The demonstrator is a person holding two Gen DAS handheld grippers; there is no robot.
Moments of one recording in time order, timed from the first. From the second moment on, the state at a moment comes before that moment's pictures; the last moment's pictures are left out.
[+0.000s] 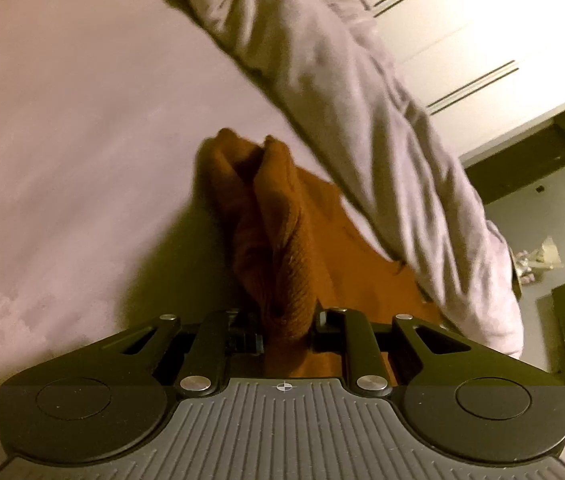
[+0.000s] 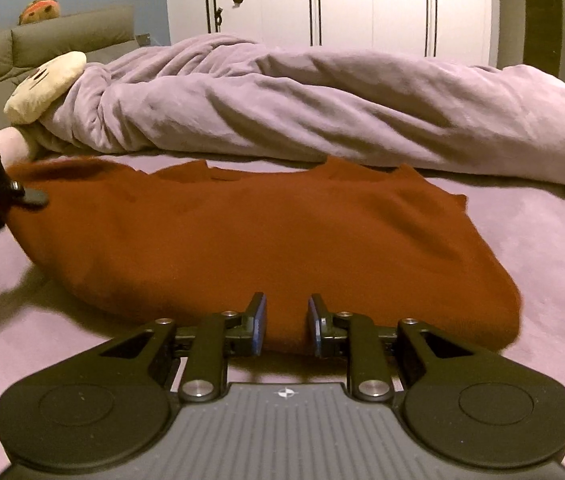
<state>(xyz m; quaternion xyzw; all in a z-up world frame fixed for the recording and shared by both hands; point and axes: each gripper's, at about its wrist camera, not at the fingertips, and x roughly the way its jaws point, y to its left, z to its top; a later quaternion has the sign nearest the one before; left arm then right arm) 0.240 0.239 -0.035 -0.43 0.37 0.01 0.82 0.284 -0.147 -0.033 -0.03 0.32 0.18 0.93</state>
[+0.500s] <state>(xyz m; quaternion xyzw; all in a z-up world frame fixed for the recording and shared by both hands) 0.234 0.253 -0.066 -0.46 0.39 0.02 0.80 0.285 -0.063 -0.062 -0.12 0.31 0.21 0.92</state>
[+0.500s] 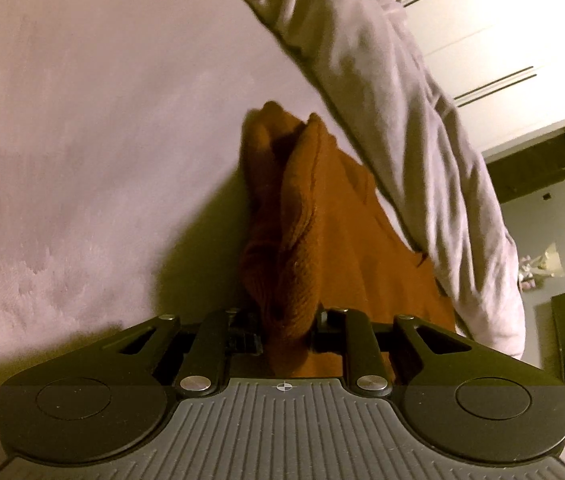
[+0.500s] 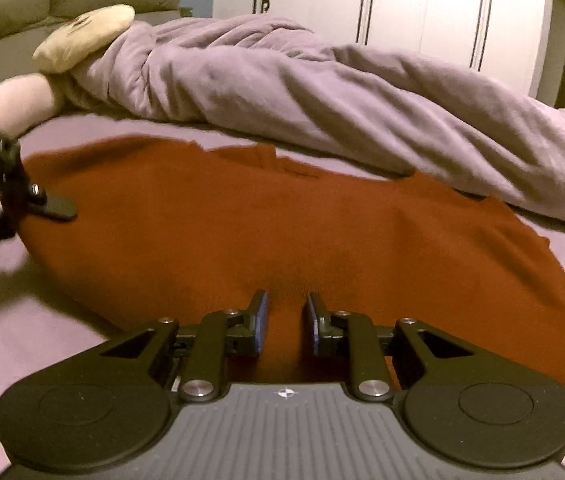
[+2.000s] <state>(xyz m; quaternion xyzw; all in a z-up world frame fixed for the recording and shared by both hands) 0.254 0.047 0.013 -0.19 0.38 -0.17 0.89 0.277 -0.220 -0.026 0.03 0.30 0.09 0.95</state>
